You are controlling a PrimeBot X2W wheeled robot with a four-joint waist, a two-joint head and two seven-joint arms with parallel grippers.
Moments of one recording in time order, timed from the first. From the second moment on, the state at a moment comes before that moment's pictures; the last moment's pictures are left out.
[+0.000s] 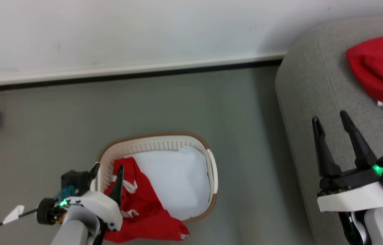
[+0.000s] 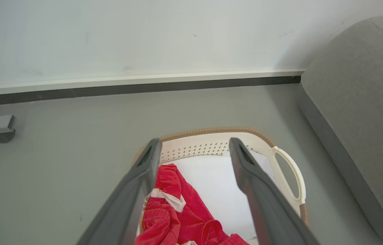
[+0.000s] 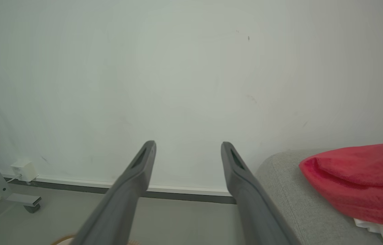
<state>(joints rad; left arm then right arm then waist) -0.41 0.11 -0.07 0.71 -0.12 -0.12 -0.23 -0.30 -0.17 0.19 0.13 0.37 0.13 -0.26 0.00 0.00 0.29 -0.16</state>
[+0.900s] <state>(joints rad) -0.78 0.21 -0.30 1.23 -0.12 -0.13 -0.07 -0.47 -0.11 0.19 0.03 0.38 0.13 -0.26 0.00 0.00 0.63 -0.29</state>
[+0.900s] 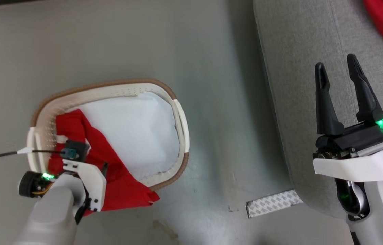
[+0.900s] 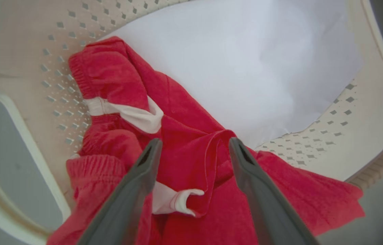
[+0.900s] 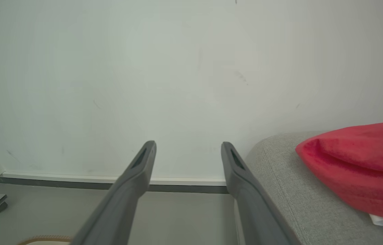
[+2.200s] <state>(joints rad) -0.93 0.31 -0.62 1.28 -0.19 -0.13 0.07 -0.52 -0.06 0.16 -0.04 0.40 0.13 -0.26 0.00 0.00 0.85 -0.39</state>
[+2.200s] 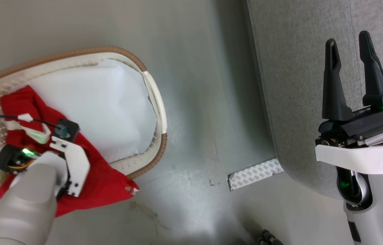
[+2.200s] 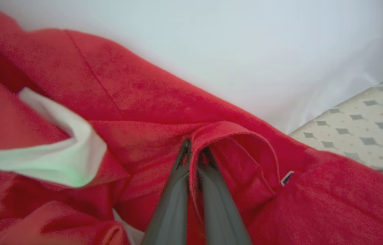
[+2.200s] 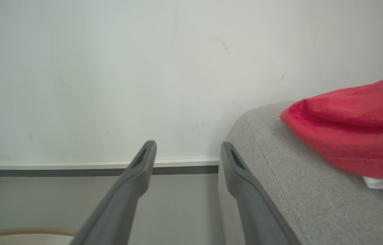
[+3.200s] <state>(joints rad) -0.70 0.11 -0.68 1.17 -0.48 -0.13 -0.25 -0.33 -0.17 0.15 0.07 0.37 0.13 -0.26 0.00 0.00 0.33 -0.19</state>
